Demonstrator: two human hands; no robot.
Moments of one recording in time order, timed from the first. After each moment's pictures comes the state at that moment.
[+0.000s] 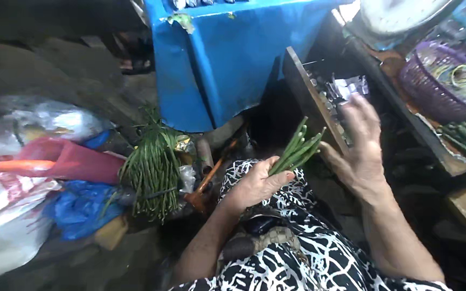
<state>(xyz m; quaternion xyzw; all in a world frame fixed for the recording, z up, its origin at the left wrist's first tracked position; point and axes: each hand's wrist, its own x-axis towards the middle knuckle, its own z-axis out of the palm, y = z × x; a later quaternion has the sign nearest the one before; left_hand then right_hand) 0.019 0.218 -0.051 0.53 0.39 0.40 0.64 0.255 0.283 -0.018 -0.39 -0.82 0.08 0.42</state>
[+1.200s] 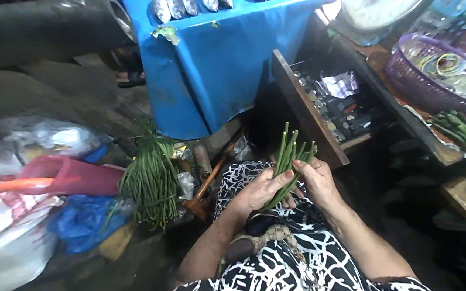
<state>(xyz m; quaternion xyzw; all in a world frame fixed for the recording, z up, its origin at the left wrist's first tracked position) 0.044 0.222 -0.070 0.46 0.32 0.35 0.75 0.218 0.238 -0.065 -0.38 -0.49 0.62 0.48</state>
